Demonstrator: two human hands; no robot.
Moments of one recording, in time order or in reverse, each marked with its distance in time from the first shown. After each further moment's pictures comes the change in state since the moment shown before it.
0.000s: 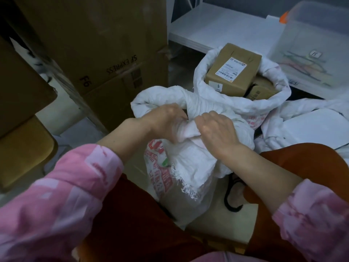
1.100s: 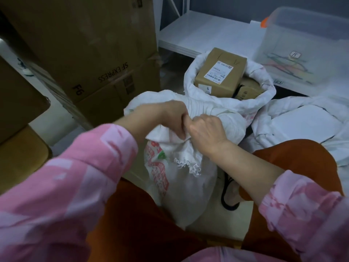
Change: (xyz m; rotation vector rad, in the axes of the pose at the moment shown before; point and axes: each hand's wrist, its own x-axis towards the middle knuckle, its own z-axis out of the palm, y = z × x) left_hand 0.037 0.041 -0.033 -0.004 -0.360 -0.147; right_hand 0.000 -0.006 -0.017 -0.047 -0.085 -0.004
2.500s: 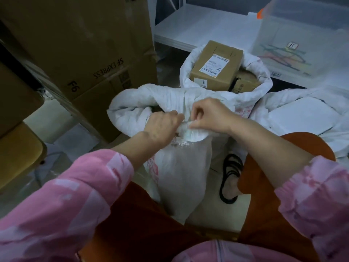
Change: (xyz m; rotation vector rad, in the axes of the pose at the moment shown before) left_hand 0.000 0.002 0.076 0.429 0.605 0.008; right_hand 0.008 0.055 -0.010 0.851 -0.432 0.205
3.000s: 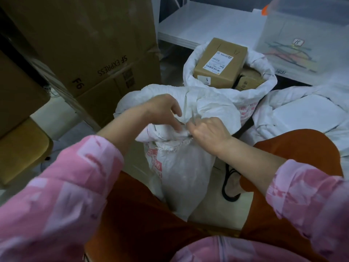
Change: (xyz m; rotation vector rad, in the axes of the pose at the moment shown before) left_hand 0.010 -0.032 -0.047 -0.675 -0.435 -0.162; right_hand -0.015 0.011 0.061 -0.974 0.257 -0.310
